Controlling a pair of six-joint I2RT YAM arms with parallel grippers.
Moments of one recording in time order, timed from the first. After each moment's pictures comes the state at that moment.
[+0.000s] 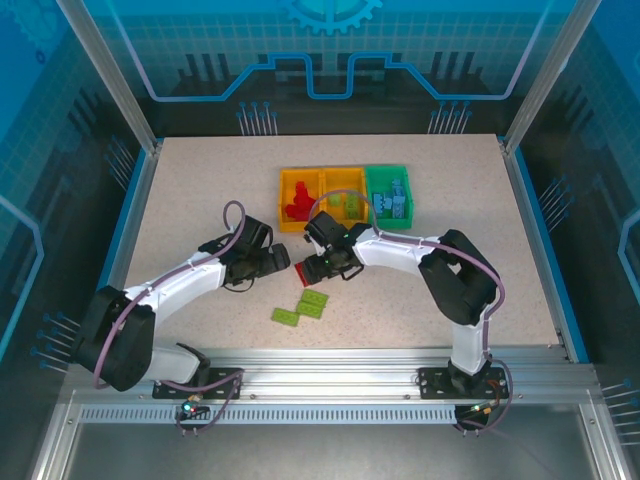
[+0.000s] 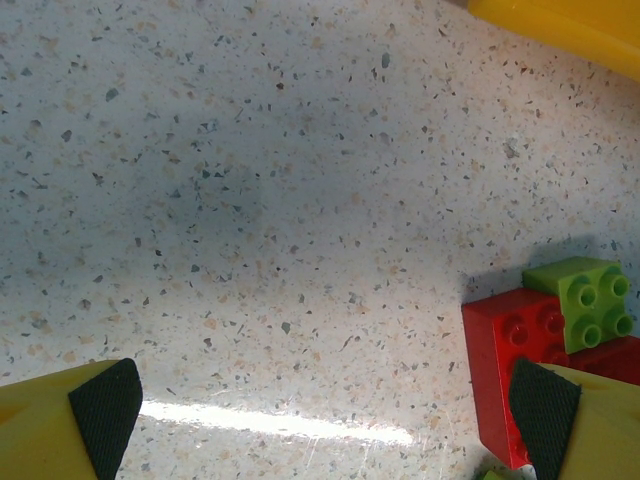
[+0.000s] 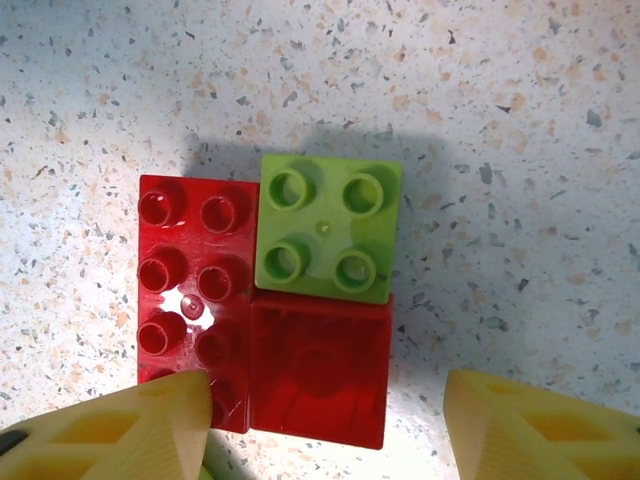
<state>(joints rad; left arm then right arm) -0.43 1.36 0.76 -0.49 -0.07 -0.80 0.81 1.92 1.27 -0.53 -0.06 0.36</state>
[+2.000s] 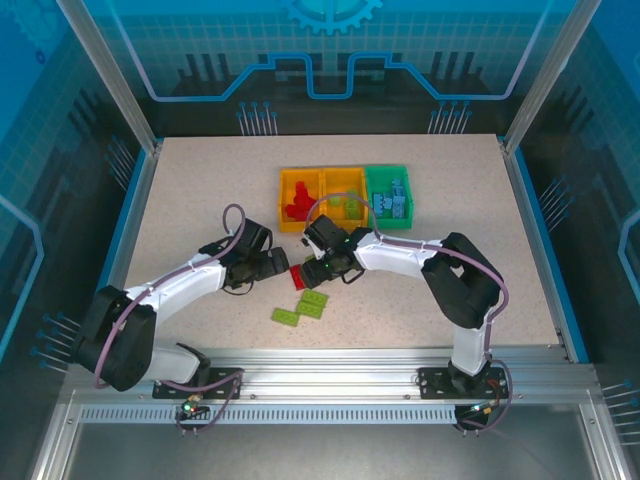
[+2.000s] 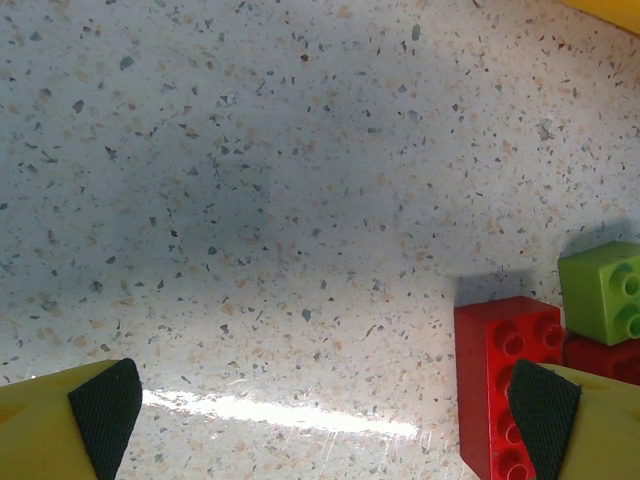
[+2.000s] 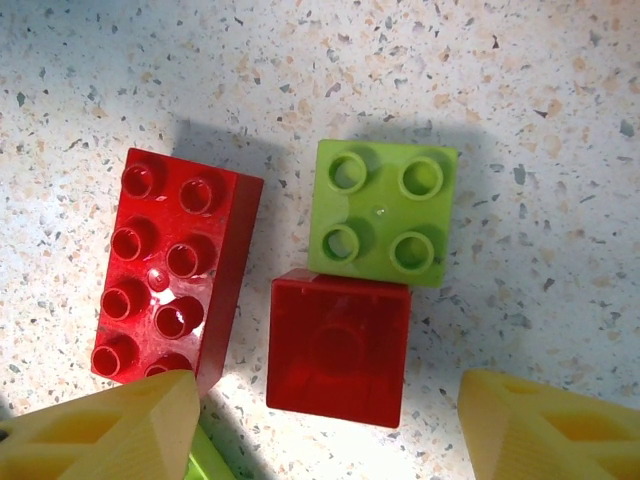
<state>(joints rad) -0.43 1.36 0.73 -0.49 -0.07 -0.81 0.83 1.89 1.23 -0.48 -0.06 0.31</state>
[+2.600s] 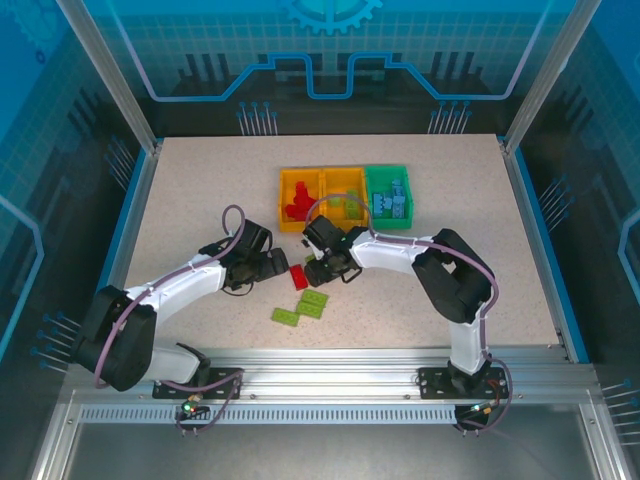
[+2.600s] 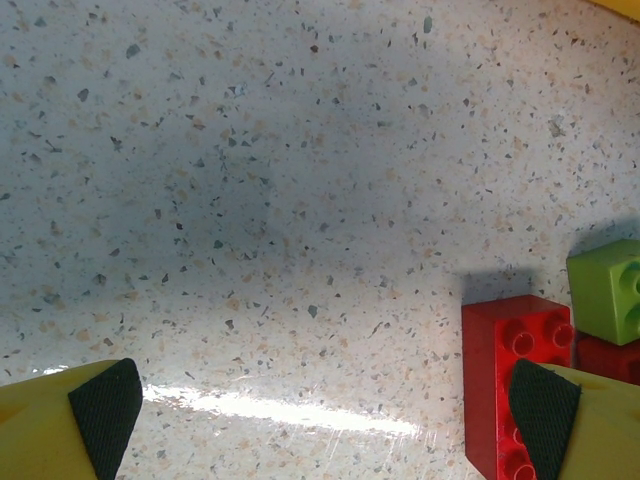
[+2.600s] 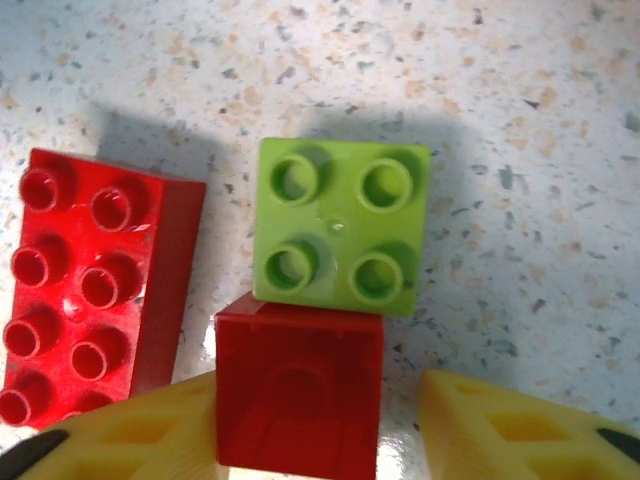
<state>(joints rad) -0.43 1.36 0.73 -0.49 -0.07 -0.82 0.82 1.95 1.26 -0.50 -0.03 0.29</state>
